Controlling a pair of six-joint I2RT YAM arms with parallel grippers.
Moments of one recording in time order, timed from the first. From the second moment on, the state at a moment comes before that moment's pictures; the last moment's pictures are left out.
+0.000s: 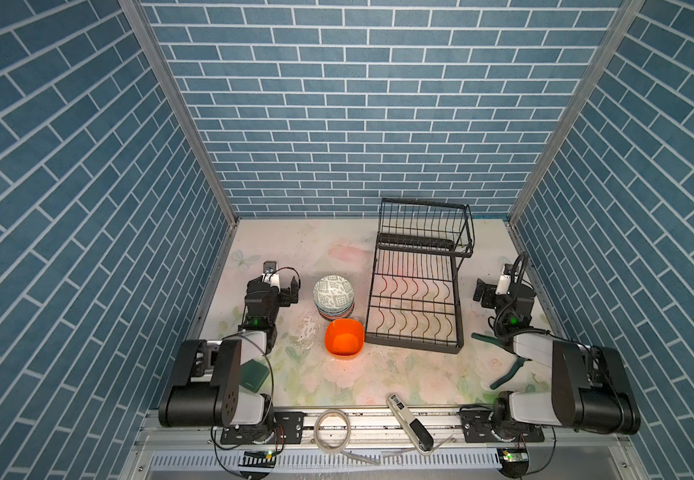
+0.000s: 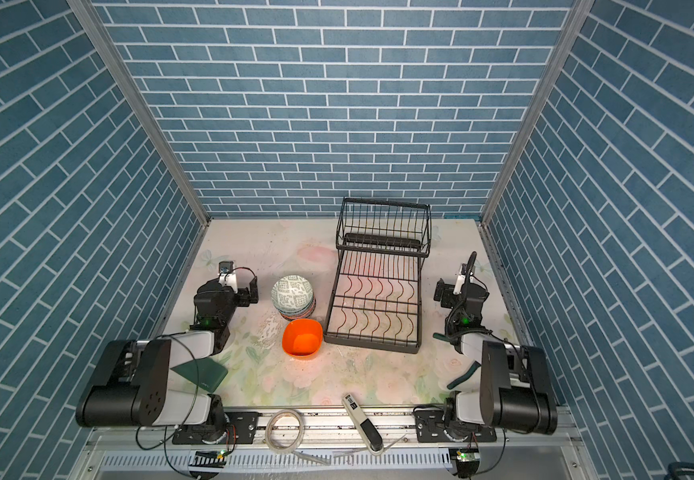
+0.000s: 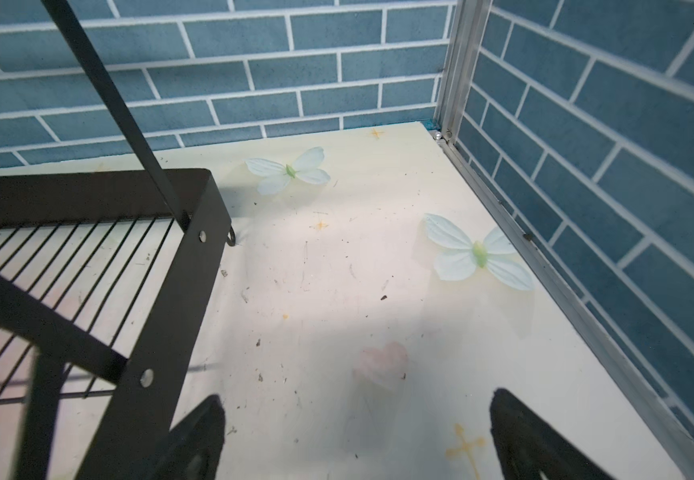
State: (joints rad) left arm -0.01 1.35 0.38 0.68 -0.03 0.06; right arm -0.06 1.31 0.39 0.56 0.04 0.04
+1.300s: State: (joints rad) left arm -0.42 0.77 0.74 -0.90 -0.18 -0.64; right arm 0.32 0.99 0.87 -0.81 0.05 0.47
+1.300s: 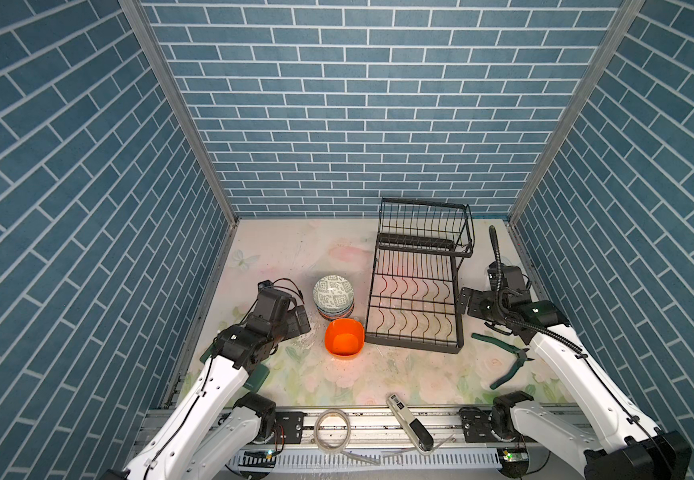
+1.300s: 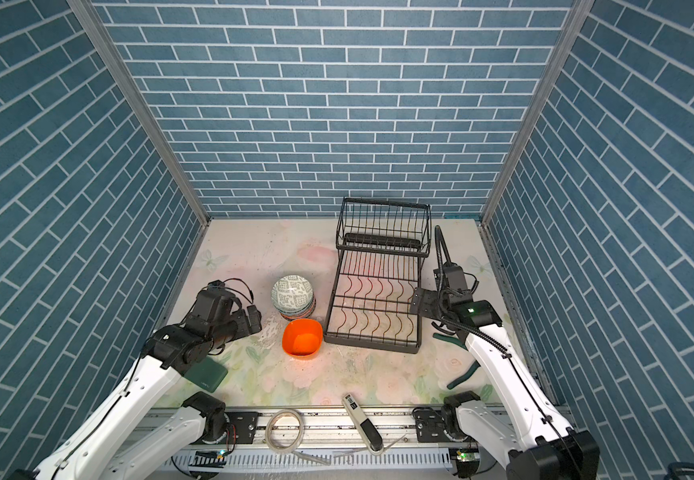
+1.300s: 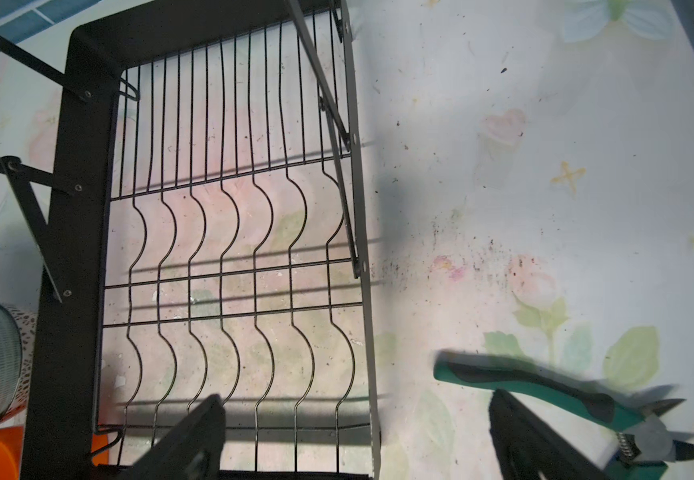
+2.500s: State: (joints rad) left arm -0.86 1.14 0.57 -0.55 -0.32 -0.93; right arm 0.40 1.08 0.87 -0.80 -0.01 0.52
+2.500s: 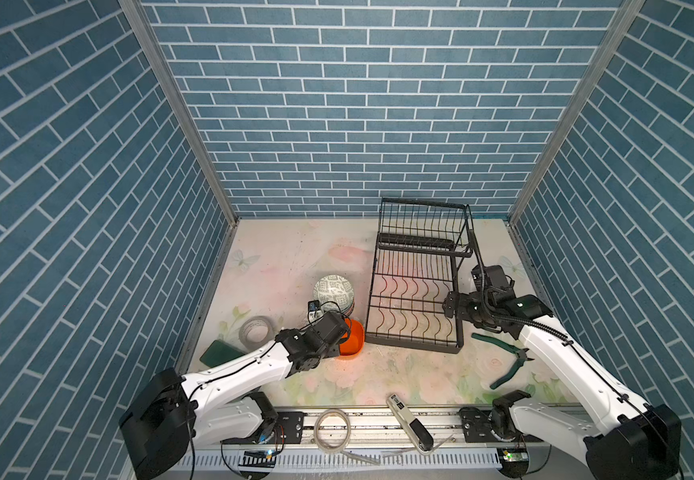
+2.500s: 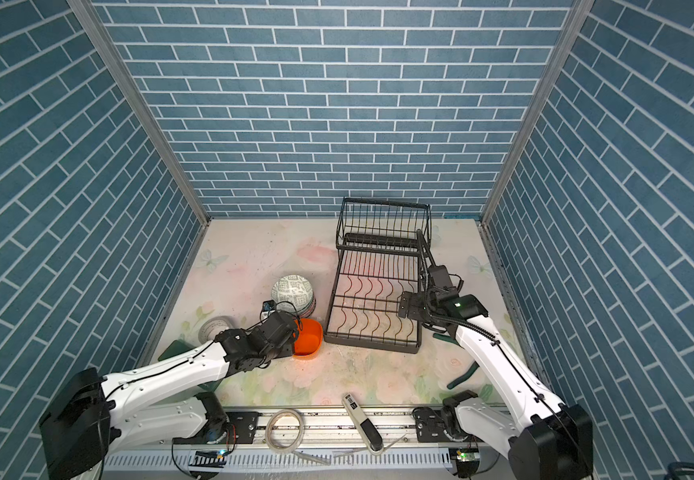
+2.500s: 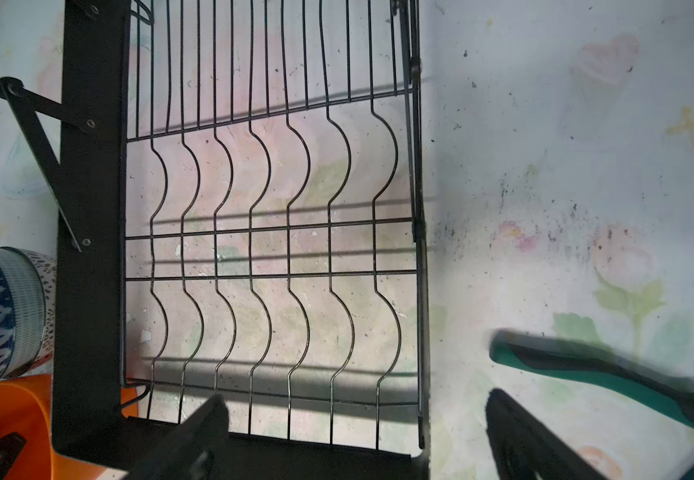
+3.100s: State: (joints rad) left arm -0.88 0.99 0.51 -0.56 -0.33 -0.95; right arm 0.41 1.12 0.89 -0.79 -0.02 0.52
